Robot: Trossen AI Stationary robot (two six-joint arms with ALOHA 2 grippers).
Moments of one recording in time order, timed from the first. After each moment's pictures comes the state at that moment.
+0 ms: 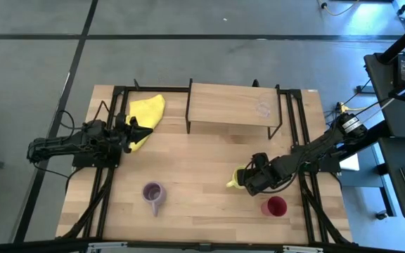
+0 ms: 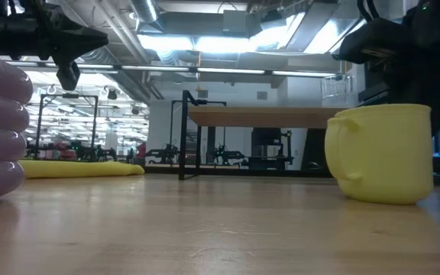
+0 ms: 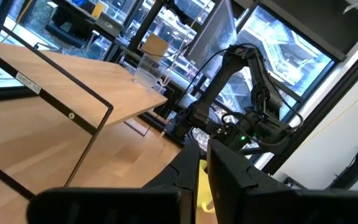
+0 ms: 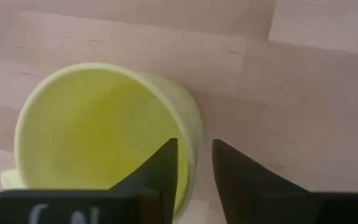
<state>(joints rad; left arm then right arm) 0.14 0.06 0.12 0.06 -0.04 -0.62 0.51 1.53 0.98 -0.88 0.24 1.94</state>
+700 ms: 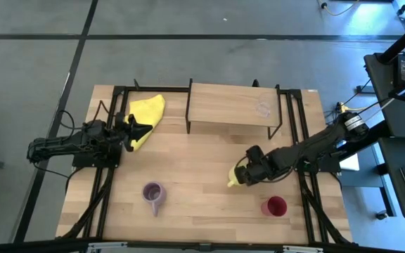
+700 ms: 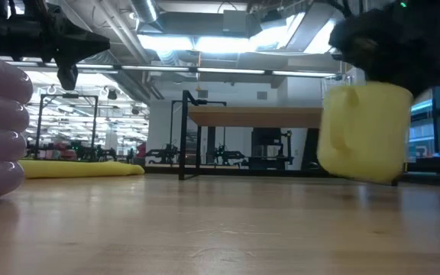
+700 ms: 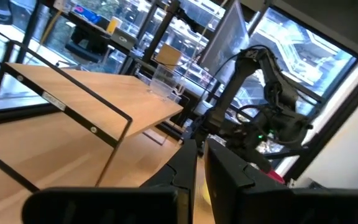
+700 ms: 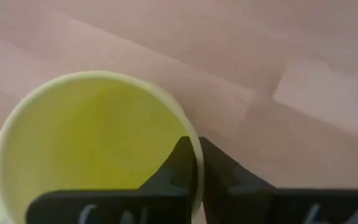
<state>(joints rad) 0.14 0.06 0.12 0.05 -0.12 -0.54 0.42 1.50 1.00 -0.89 0.27 1.58</state>
